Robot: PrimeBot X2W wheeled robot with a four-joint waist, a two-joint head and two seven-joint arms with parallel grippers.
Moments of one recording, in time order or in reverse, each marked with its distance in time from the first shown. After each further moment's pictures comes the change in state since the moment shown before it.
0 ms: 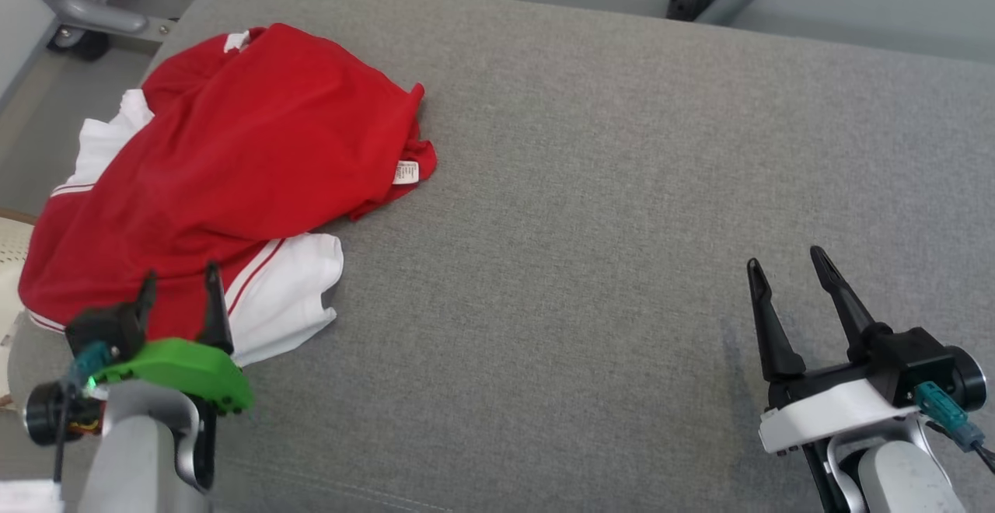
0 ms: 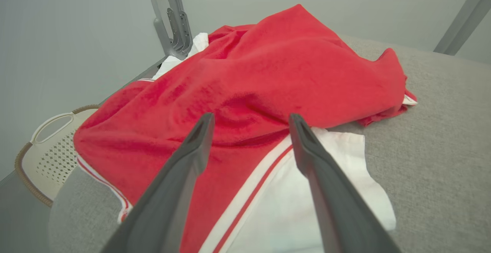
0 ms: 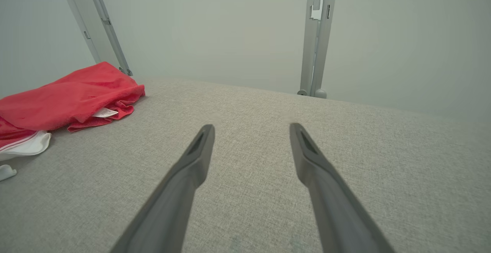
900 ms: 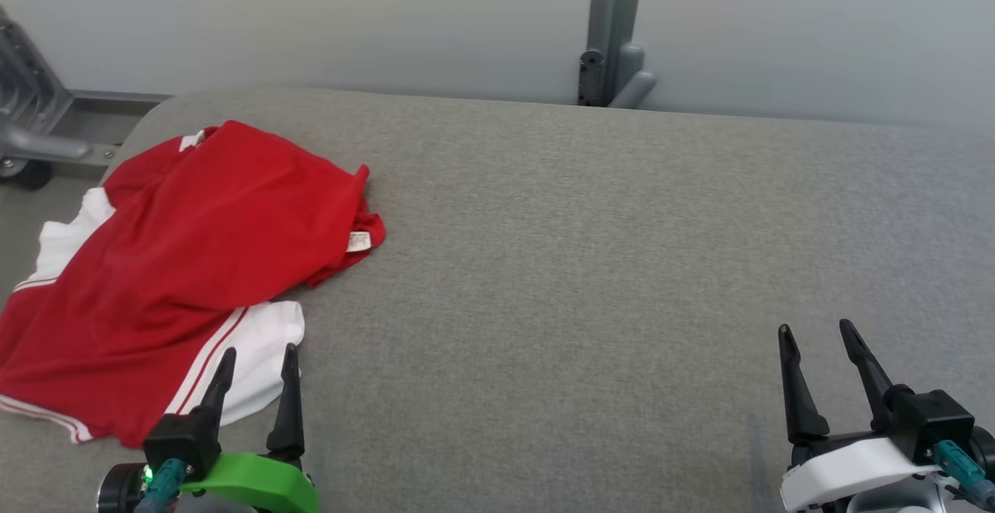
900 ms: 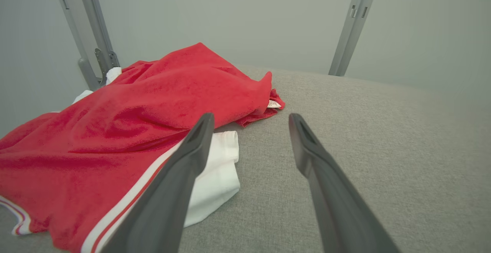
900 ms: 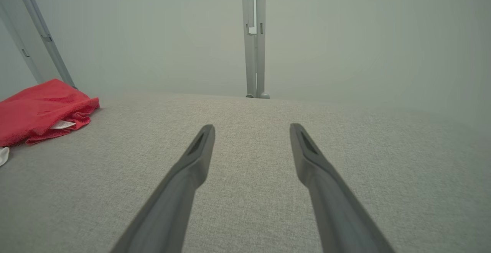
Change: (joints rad) left arm 0.256 -0.050 -0.107 -0.206 0.017 -0.032 -0.076; right arm 0.119 0.040 -0.087 0.026 0.001 0.000 0.000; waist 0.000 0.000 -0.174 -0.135
